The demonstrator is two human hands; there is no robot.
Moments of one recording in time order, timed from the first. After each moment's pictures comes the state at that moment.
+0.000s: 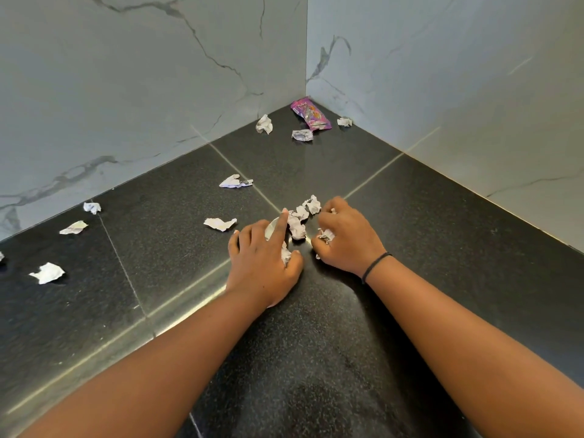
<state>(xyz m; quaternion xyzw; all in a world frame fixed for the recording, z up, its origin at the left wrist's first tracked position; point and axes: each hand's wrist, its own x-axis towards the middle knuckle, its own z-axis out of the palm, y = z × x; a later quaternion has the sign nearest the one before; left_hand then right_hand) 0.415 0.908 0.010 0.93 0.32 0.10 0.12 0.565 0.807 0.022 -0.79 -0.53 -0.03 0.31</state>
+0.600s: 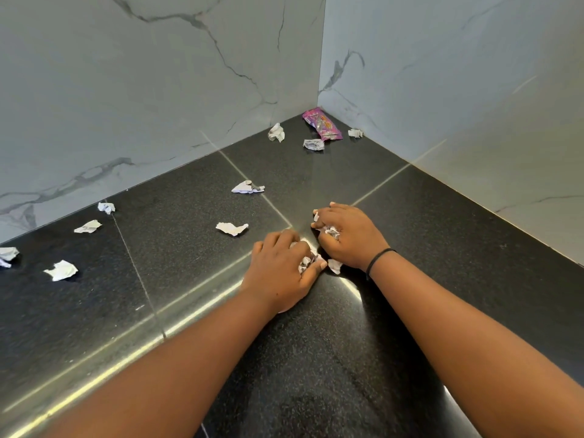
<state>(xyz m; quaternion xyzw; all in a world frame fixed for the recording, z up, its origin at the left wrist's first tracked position) 0.418 0.912 0.008 0.96 0.21 0.13 0.10 0.579 0.826 0.028 -0.78 -0.55 0.05 0.27</state>
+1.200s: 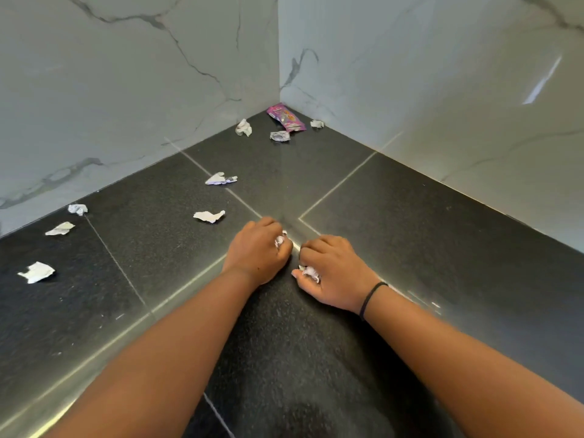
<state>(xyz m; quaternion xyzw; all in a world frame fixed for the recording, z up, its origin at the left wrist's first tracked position) 0.413 0.905 0.021 0.95 0.21 0.15 0.18 0.494 0.744 0.023 -0.79 -0.59 -0.05 0.19</state>
